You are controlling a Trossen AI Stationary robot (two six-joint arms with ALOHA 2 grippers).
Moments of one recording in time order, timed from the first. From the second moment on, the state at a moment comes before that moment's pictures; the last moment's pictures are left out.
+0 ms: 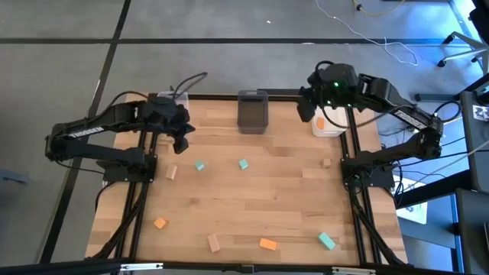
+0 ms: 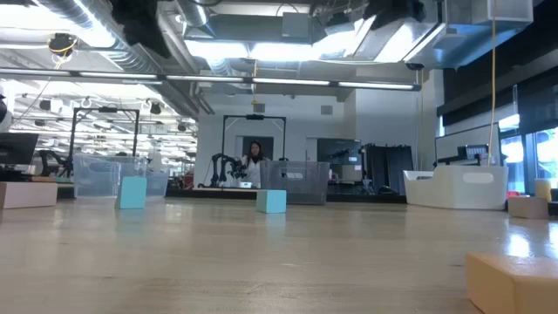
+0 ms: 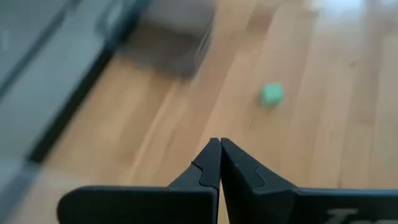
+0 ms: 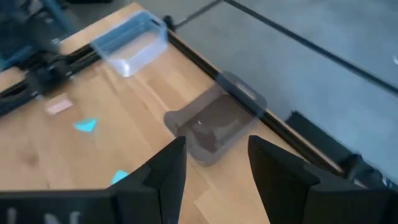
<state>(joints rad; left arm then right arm) 0.25 0.93 1.09 -0.92 -0.12 -0.14 -0.36 1.25 1.58 -1.00 0.17 0.25</state>
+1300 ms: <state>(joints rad) 0.16 1.14 1.23 -1.33 0.07 -0.86 -0.21 1.27 1.58 -1.00 -0.32 -0.22</state>
